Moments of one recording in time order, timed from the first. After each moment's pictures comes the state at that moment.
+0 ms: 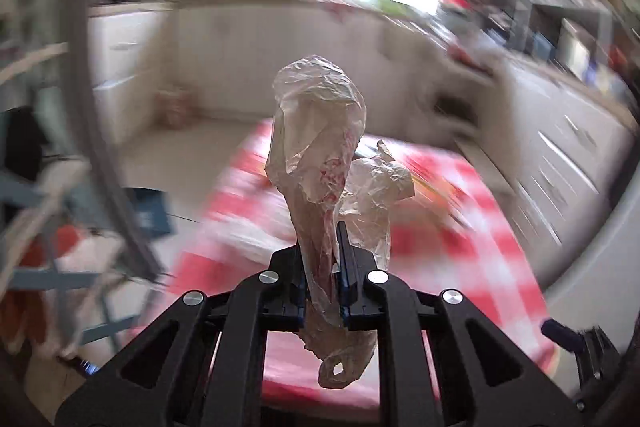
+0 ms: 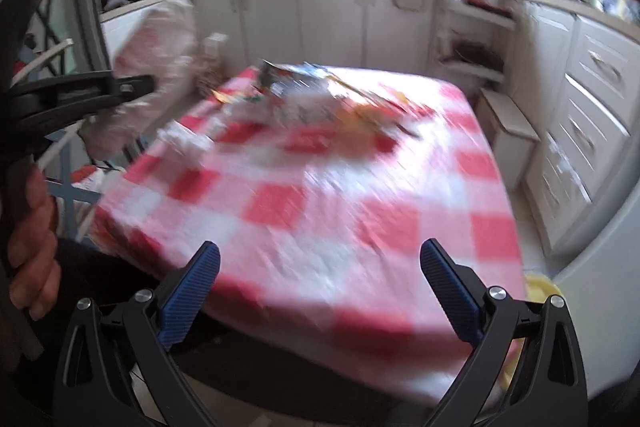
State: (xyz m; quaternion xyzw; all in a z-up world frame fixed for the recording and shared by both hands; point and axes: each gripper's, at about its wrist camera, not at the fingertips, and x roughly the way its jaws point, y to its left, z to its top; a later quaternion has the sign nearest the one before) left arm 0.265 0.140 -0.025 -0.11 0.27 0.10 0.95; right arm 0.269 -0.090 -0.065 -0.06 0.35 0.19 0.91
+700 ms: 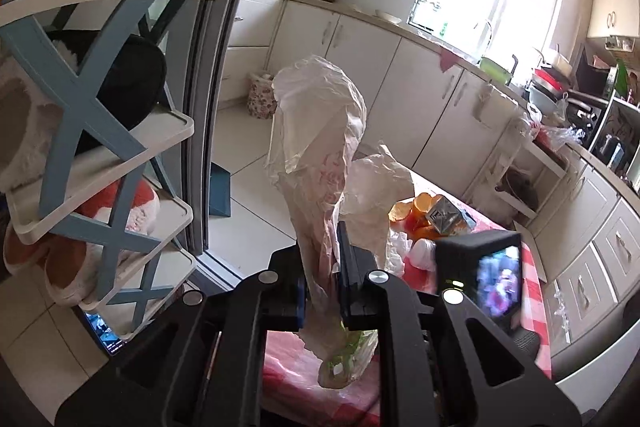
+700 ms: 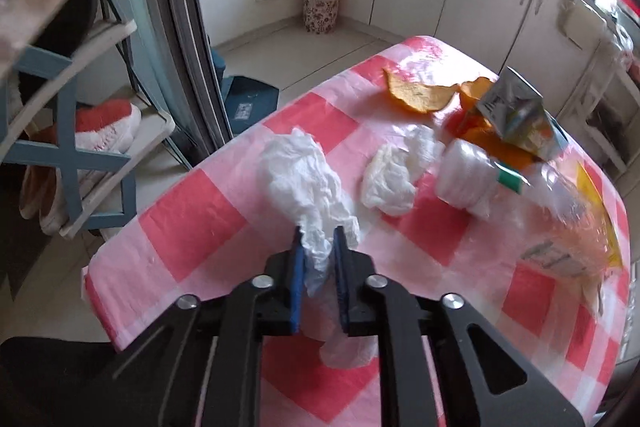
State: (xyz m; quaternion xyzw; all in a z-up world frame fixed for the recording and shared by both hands) left arm 0.238 0.223 -0.032 -0.22 0.24 0.22 0.92; right arm 0.378 0.096 -0.120 -0.19 0.43 0.33 0.82
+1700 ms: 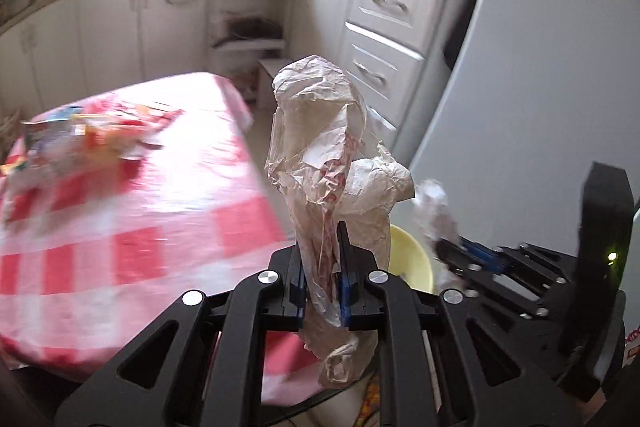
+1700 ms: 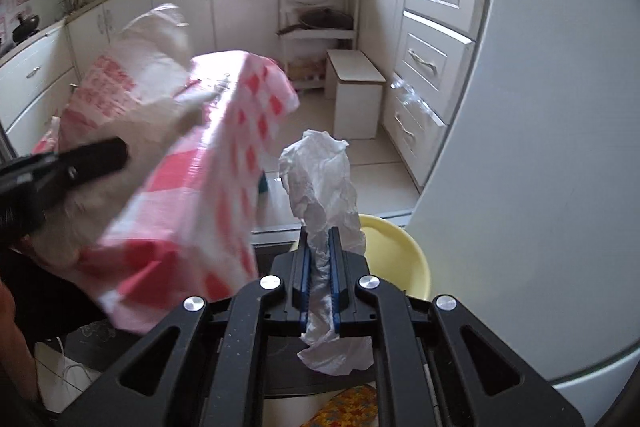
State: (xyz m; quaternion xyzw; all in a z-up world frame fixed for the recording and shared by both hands) left arm 0.282 -0.204 -0.066 0.00 0.37 -0.22 0.90; right arm 0.250 -0.351 -0.089 -0.02 0.39 -0.05 0.92
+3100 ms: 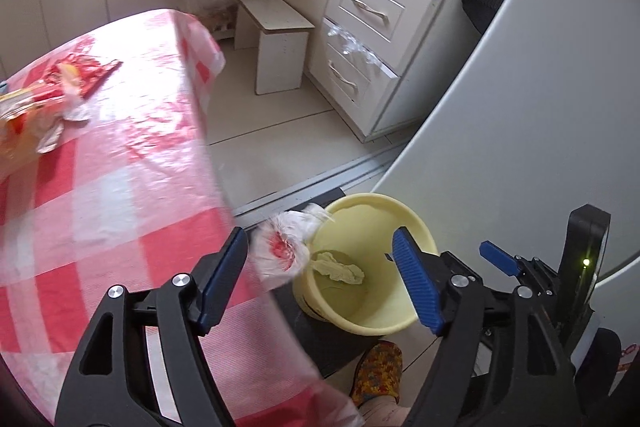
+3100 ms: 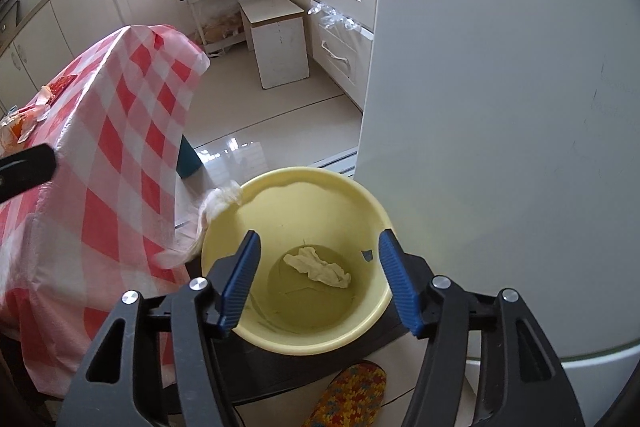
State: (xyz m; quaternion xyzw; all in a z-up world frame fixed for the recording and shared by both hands) left arm 0.372 -0.220 -0.115 -0.01 0.47 -0.24 0.85; right arm 0.290 -0.429 -0.155 0.08 0.47 -0.15 0.87
